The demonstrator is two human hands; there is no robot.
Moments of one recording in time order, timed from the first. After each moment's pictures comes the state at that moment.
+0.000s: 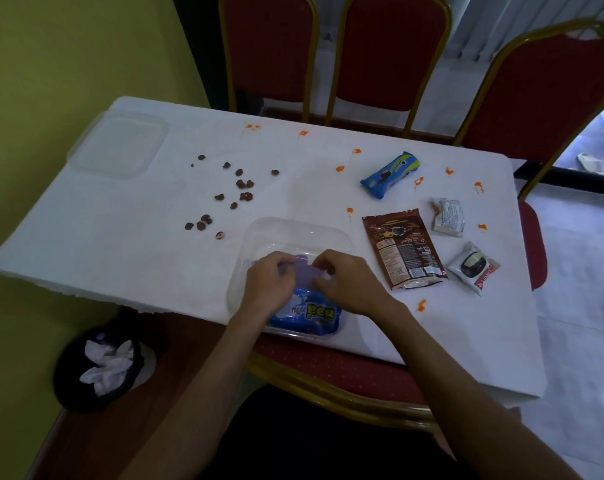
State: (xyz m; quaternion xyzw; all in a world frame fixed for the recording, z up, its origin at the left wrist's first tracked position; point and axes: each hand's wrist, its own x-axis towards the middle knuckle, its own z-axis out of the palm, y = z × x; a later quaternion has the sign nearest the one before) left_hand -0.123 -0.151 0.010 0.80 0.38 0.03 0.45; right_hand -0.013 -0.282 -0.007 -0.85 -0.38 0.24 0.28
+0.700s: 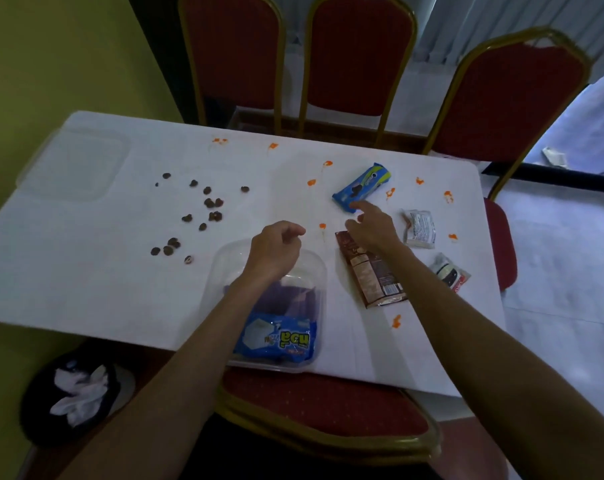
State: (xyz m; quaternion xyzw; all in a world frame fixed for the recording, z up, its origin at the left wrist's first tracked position) left_hand -0.015 -0.143 0.044 0.82 0.33 -0.01 0.47; right_hand 0.142 -0.282 -0.008 -0.91 -0.18 0.21 0.31
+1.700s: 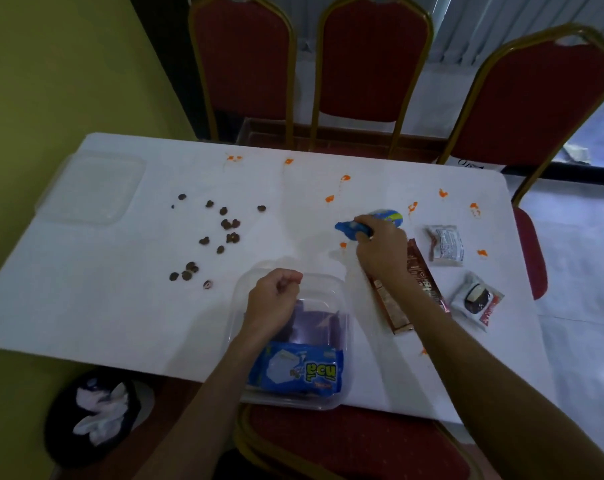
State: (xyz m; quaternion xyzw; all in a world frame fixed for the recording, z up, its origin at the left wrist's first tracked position) left_hand -0.052 -0.114 0.007 0.75 0.38 0.00 0.53; right_hand 0.128 -0.245 -0.013 -0.92 -0.19 0.06 0.34
